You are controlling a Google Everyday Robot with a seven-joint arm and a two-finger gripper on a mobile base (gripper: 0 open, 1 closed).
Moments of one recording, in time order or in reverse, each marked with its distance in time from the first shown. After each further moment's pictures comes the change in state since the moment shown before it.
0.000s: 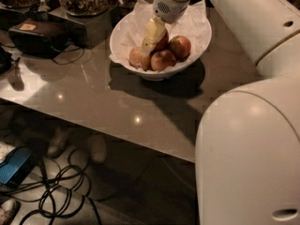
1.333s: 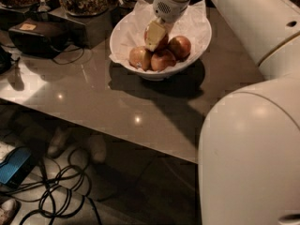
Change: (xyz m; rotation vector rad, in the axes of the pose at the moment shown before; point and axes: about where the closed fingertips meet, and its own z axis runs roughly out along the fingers) arm -0.002 0.003 -0.003 0.001 -0.013 -0.012
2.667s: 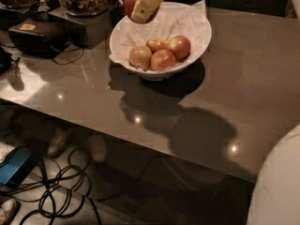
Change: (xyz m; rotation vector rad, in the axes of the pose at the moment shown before) arm -0.026 0.095 -0.145 -0.148 -0.271 -0.273
